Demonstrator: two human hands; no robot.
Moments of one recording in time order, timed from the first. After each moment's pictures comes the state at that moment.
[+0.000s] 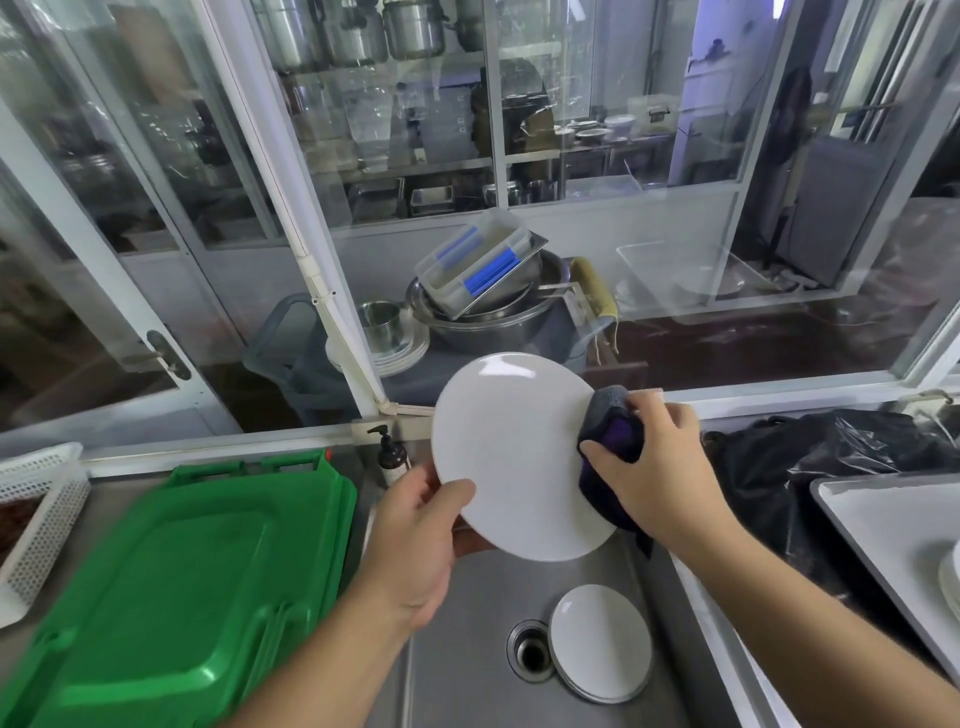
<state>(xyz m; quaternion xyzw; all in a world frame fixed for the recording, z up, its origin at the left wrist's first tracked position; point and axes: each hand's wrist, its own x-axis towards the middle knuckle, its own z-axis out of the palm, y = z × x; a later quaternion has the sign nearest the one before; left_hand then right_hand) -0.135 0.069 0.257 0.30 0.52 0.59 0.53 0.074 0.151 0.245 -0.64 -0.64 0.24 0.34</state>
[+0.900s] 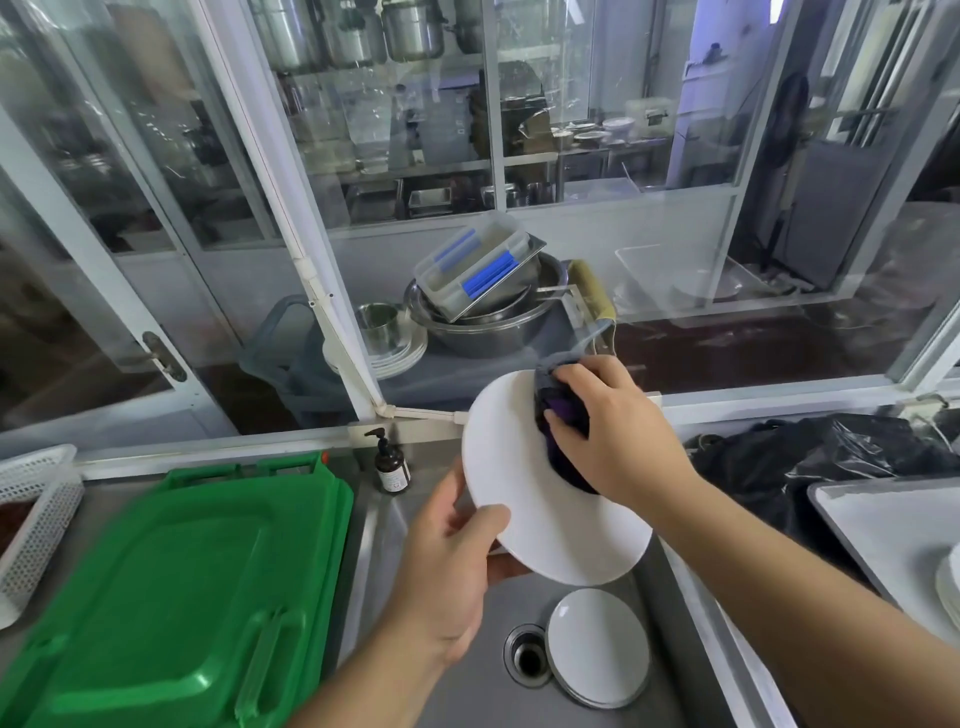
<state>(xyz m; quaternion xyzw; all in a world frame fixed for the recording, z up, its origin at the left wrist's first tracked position) -0.109 0.064 0.245 0.33 0.50 0.59 0.55 0.052 0.183 0.261 -0.49 -0.80 0.07 0.33</state>
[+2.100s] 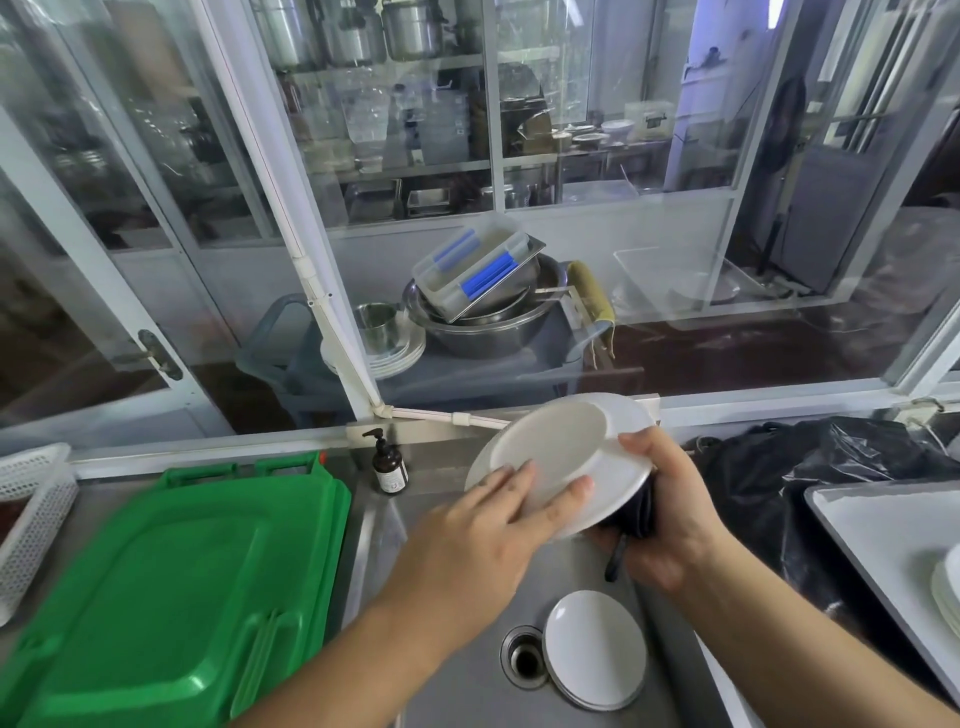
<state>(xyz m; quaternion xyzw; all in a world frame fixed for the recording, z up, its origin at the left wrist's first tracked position) -0.132 0.079 0.229 0.84 0.48 0.20 -0.12 0.065 0.132 0.254 -0.40 -0.21 0.75 0.48</state>
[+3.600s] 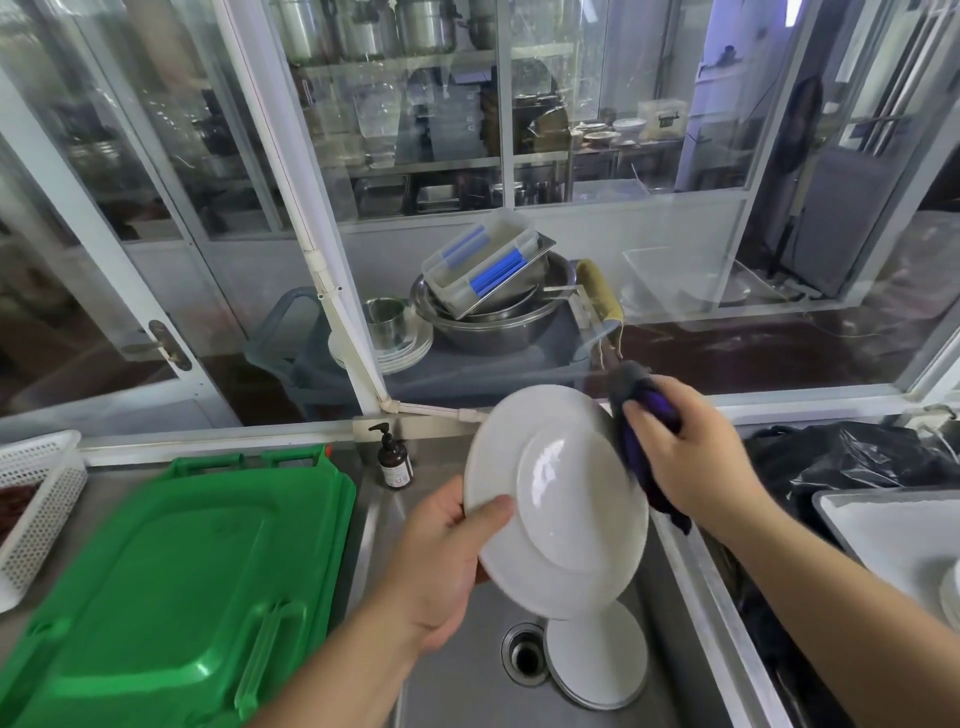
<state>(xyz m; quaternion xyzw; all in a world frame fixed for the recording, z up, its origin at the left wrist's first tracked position) -0.130 0.065 0.246 0.33 0.51 0.54 0.58 0.090 0.167 0.266 -0.56 -0.65 0.29 0.41</state>
